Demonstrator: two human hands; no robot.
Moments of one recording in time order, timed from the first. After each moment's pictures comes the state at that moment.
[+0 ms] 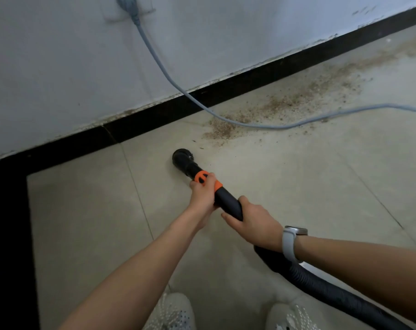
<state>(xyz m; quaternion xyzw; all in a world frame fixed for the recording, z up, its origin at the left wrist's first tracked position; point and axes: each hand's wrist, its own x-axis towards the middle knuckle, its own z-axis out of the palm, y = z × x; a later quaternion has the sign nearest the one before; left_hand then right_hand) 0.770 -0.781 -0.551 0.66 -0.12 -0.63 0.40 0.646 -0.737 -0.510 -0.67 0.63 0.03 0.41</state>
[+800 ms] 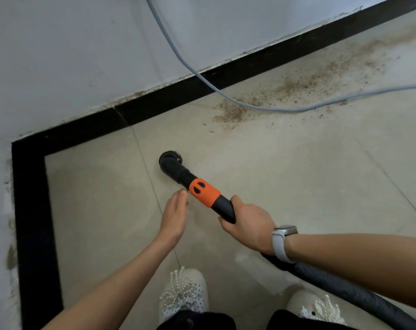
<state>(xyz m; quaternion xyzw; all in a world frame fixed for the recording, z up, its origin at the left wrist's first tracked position) 0.843 -0.691 -0.563 0.76 -0.35 -0.47 0.29 0.670 -0.703 -0.522 -0.73 0.58 0.06 0.35</state>
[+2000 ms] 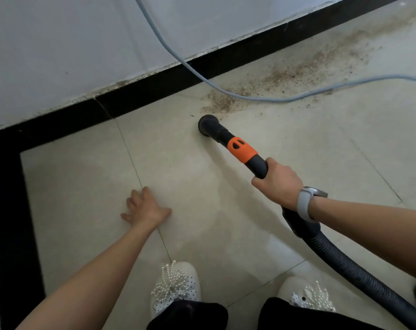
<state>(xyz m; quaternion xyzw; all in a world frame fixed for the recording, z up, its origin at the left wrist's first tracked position) 0.889 -0.702 -0.616 0.86 -0.40 -0.30 -0.09 0.604 -0.756 -0.521 -0.63 0.71 0.00 0.30</state>
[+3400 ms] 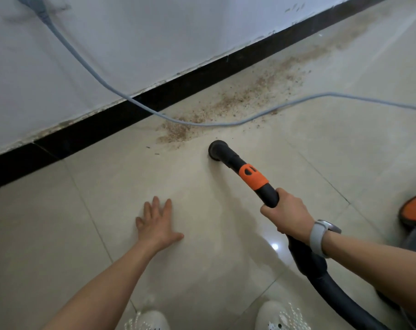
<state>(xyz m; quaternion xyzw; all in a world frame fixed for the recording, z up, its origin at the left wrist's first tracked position) 0.799 -0.752 -0.618 0.67 -0.65 -0.30 -0.20 0.514 -0.732 -0.515 -0.50 0.80 -0.03 0.33</state>
